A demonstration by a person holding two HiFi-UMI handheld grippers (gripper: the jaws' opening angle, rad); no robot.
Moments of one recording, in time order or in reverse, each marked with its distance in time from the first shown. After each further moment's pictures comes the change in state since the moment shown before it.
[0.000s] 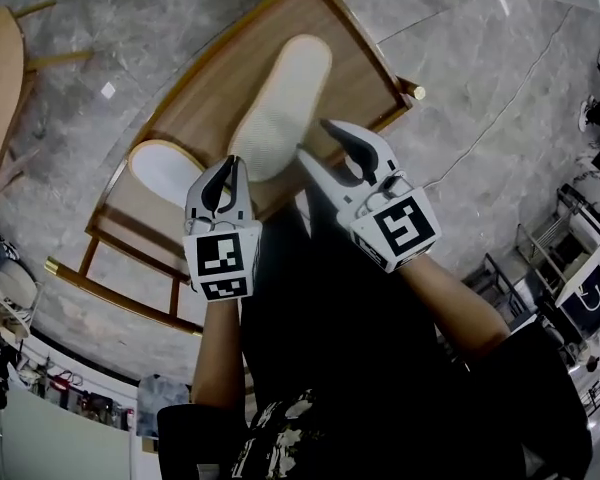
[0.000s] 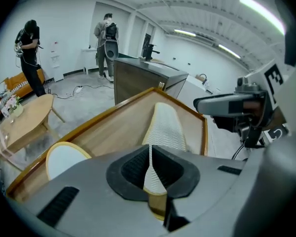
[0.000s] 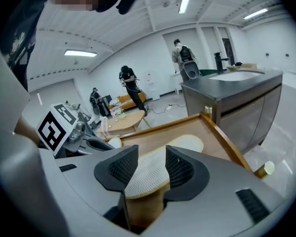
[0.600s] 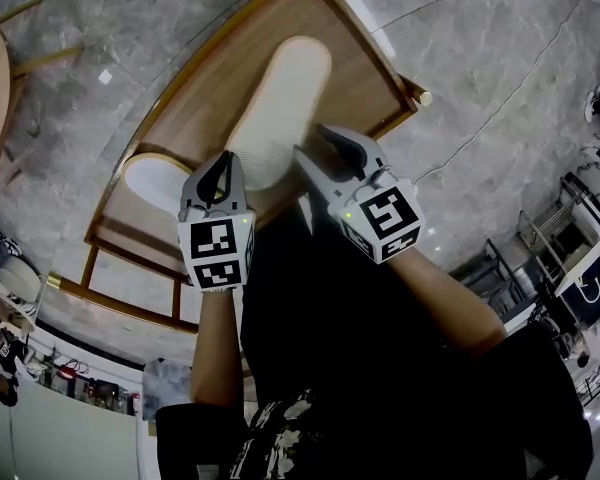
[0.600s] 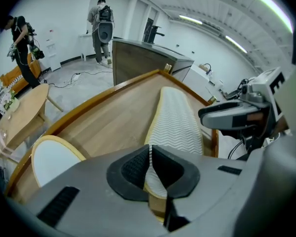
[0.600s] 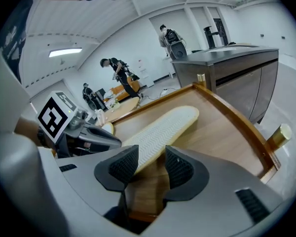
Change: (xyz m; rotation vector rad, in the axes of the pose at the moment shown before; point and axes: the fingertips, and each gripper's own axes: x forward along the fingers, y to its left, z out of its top) left arm 0.036 0.012 -0.018 -0.018 0.163 -0.010; right arm 0.024 -0.021 -0.057 0.139 0.166 -0.015
